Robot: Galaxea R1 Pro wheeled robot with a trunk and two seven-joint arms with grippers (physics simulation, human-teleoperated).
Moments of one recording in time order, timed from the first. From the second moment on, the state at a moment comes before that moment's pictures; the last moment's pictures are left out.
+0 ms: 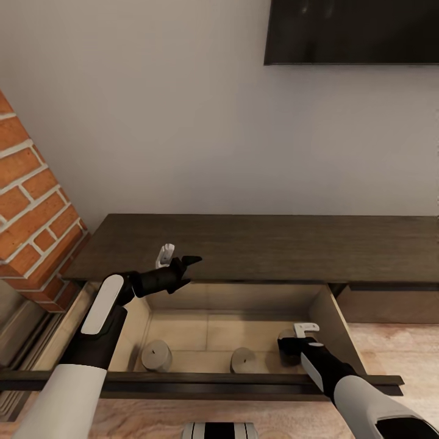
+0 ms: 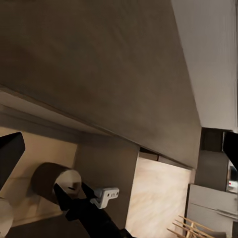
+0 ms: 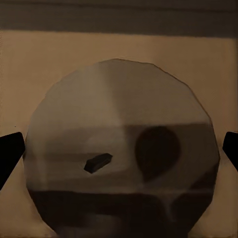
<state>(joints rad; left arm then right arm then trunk) -0.68 -0.01 -0.04 -1.30 1.45 0.89 0.41 -0.73 -0.05 0.08 -0.27 -0.06 0.15 -0.03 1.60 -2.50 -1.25</state>
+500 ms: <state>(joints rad) -0.67 -0.01 -0.04 -1.30 1.45 0.89 0.41 -0.73 -0.05 0.08 -0.24 -0.06 0.15 -0.03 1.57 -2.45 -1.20</state>
